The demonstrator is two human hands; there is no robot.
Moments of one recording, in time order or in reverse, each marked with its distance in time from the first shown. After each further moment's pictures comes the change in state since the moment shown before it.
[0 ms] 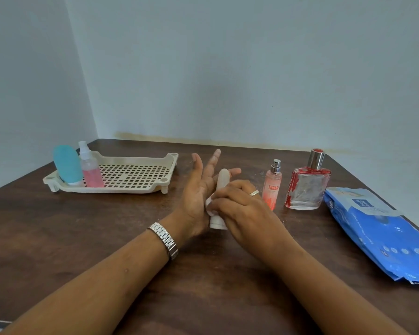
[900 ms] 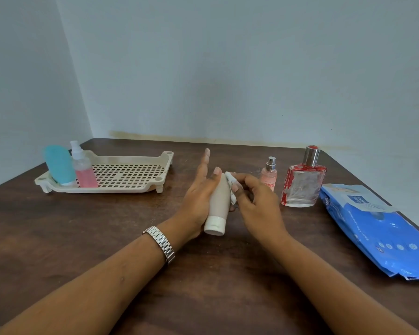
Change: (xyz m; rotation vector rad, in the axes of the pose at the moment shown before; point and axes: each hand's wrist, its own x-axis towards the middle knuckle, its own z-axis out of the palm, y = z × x) left_hand 0.001 -0.013 0.002 0.241 0.171 0.135; right_hand 0.003 0.010 0.004 0.674 0.228 0.731
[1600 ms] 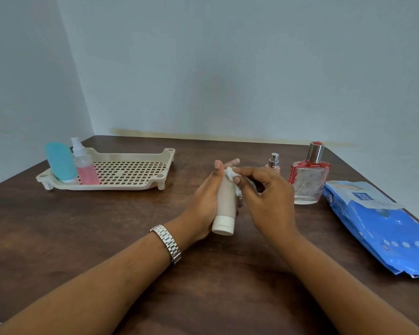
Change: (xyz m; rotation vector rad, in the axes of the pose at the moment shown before) left_hand -0.008 0.004 0.010 -0.043 -0.147 -0.100; right_hand 0.003 -0.002 -0.006 -0.162 0.183 -0.216
